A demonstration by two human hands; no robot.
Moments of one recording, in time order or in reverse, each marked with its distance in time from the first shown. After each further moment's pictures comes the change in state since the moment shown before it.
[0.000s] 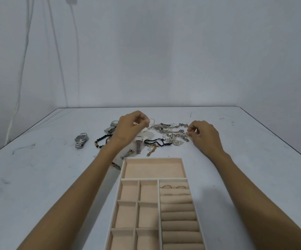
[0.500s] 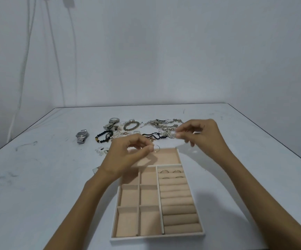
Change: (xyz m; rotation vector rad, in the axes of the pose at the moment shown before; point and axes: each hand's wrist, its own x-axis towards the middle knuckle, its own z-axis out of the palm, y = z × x) left_hand -0.113 0.047 -0.015 -0.198 -0.097 0.134; right_hand -0.072 -0.096 -0.080 0.642 -0.111 0.049
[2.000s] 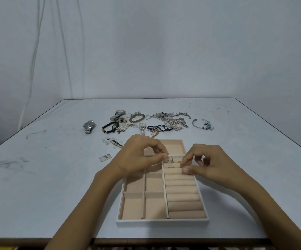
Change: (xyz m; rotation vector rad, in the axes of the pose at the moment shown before) left_hand -0.012 0.001 0.012 0.185 -0.186 0.088; right_hand -0.070 0.004 0.004 -0.186 -0.296 0.027
